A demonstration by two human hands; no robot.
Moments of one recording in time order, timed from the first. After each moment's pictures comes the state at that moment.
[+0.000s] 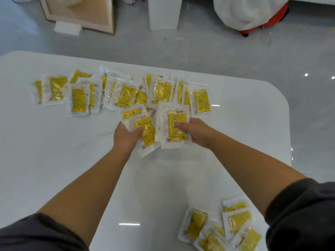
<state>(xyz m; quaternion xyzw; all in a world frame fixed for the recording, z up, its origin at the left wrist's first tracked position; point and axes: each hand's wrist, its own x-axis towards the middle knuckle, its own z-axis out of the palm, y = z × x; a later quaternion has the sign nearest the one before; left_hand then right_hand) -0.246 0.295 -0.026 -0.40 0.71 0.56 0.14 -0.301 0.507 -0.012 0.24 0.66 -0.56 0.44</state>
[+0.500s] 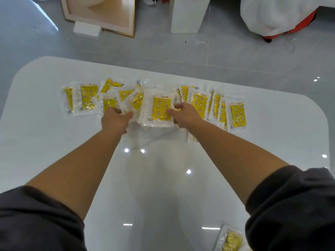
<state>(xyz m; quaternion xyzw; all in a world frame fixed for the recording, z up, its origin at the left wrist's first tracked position) -0.326 0.144 -0.042 -0.44 0.75 0.47 0.14 -0.373 0.345 -0.034 0.18 0.81 -0.45 0.34</state>
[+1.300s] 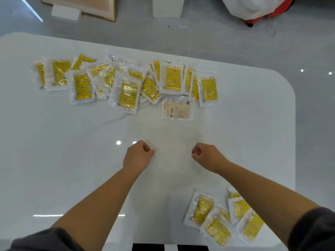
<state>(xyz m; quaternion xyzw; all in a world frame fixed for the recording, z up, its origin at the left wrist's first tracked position) -0.163 0.299 -0.052 -0.28 0.83 0.35 0.33 -0.191 0.540 -0.042 0.04 0.87 -0.22 0.44</state>
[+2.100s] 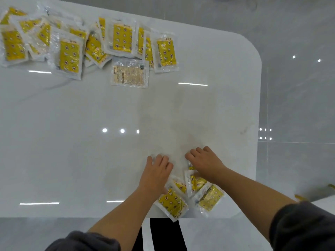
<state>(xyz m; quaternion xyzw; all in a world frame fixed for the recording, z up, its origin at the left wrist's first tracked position) -0.024 0.512 -0.080 0.27 0.90 -0.01 0.34 -0.082 0.713 -0.077 -0.35 0.85 0.10 0.38</state>
